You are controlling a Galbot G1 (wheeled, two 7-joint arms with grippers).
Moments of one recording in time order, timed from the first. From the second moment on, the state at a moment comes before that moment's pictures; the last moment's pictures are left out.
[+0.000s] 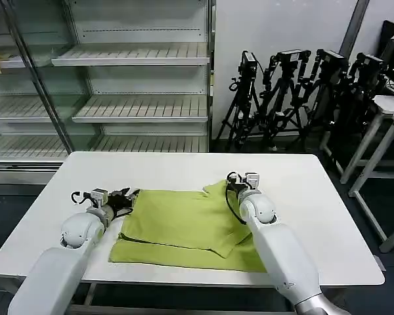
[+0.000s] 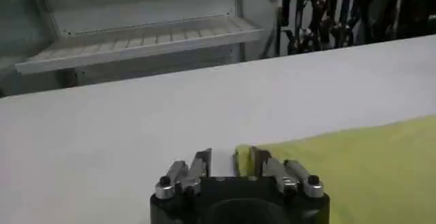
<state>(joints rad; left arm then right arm) 0.78 -1.03 -0.25 -1.48 -0.49 0.55 0.06 -0.56 1.38 0.13 1.27 0.55 -0.58 0.25</state>
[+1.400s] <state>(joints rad) 0.94 -0.99 -0.33 -1.73 -0.54 0.51 0.01 -0.74 1.27 0.19 1.65 0.53 -0.57 0.24</state>
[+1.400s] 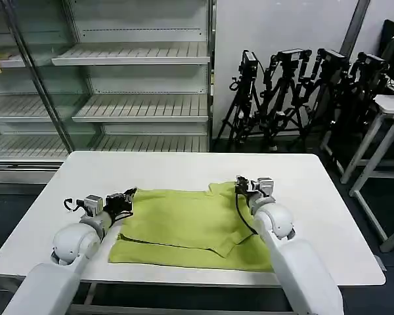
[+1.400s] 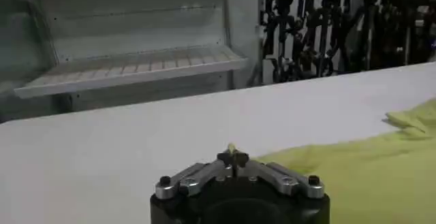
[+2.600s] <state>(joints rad) 1.16 -0.97 -0.46 -1.86 -0.54 0.45 0.02 -1.10 1.18 0.28 2.03 0.50 -0.55 0.24</state>
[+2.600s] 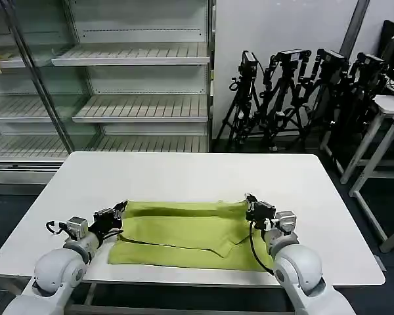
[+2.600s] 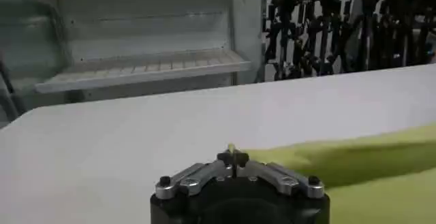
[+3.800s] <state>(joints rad) 1.32 -0.97 -0.50 -1.99 -0.52 0.44 0.03 -1.31 1.17 0.35 2.20 0.46 -0.54 0.24</state>
